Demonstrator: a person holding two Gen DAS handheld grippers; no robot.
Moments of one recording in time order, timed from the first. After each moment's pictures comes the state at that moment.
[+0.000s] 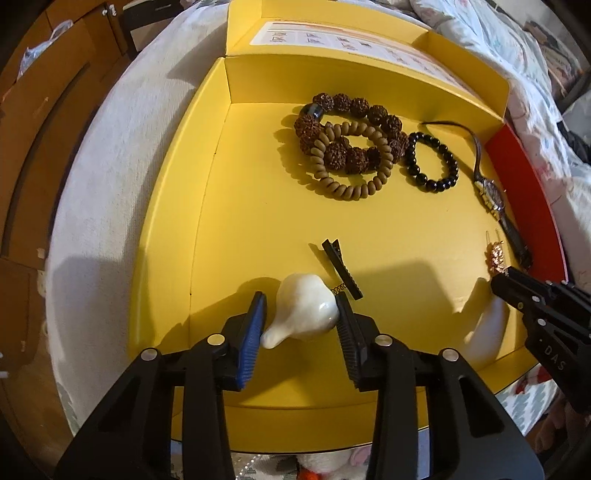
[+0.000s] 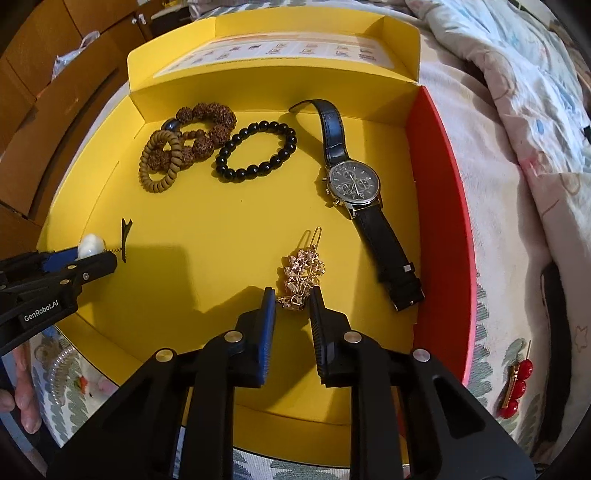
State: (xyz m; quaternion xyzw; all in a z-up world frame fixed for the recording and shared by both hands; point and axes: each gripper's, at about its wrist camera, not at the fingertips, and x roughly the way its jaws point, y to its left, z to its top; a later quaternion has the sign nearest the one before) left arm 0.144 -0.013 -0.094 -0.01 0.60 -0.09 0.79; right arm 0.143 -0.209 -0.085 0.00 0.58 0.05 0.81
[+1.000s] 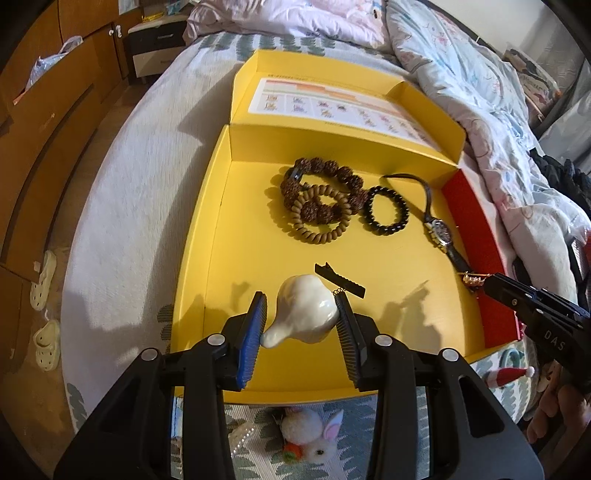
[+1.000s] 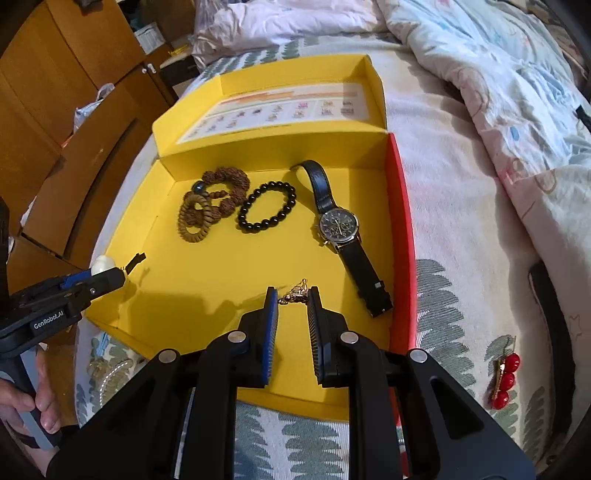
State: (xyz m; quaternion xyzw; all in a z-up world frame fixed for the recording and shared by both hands) left arm 0.128 -0.008 -0.031 -0.04 0.54 -0.11 0.83; right arm 0.126 -0.234 -0.025 0.07 0.52 0.08 0.85
